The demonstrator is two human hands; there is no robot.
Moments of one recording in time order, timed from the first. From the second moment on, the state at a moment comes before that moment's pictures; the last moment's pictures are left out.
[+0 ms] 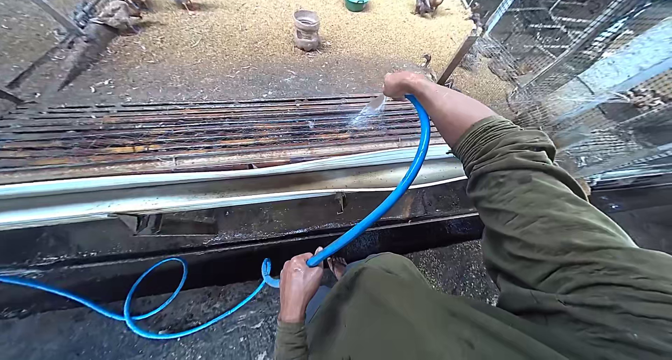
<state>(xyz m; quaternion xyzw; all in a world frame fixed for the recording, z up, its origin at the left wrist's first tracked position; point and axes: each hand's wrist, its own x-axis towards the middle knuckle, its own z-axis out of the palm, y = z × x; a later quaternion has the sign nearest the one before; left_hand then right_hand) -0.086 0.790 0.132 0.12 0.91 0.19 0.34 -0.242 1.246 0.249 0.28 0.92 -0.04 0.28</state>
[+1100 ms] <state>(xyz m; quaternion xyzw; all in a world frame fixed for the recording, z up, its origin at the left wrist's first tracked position) -0.154 0.756 0.141 0.25 0.87 0.16 0.41 -0.199 1.214 0.298 0.43 0.88 -0.04 0.22</state>
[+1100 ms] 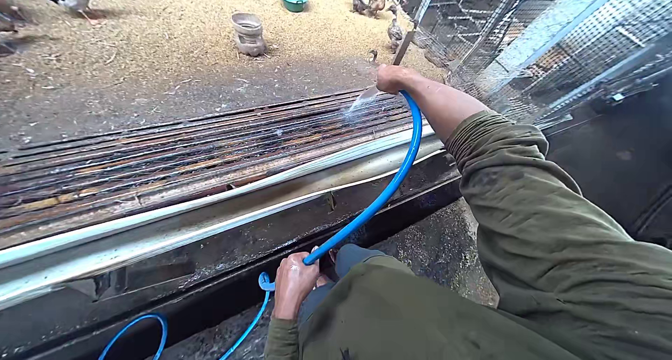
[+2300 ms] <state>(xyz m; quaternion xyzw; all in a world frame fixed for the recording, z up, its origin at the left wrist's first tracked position) 0.011 0.947 0.130 0.12 0.90 0.13 0.40 -0.154 1.387 0.240 0.28 0.91 -0.06 0.29</state>
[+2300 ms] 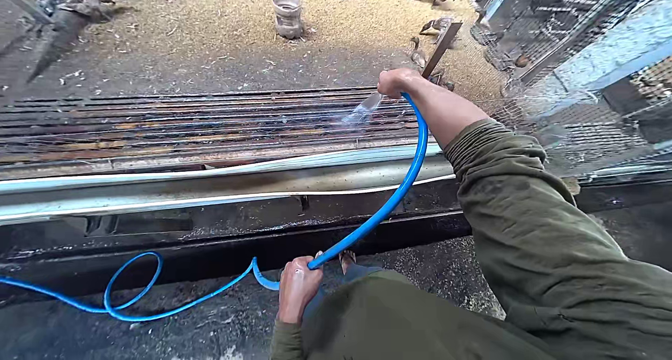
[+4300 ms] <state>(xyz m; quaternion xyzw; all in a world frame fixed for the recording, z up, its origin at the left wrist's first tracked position) 0.017 1.012 0.148 0.32 0.82 0.06 0.48 0.068 1.490 0.298 0.50 0.82 -0.08 0.28</state>
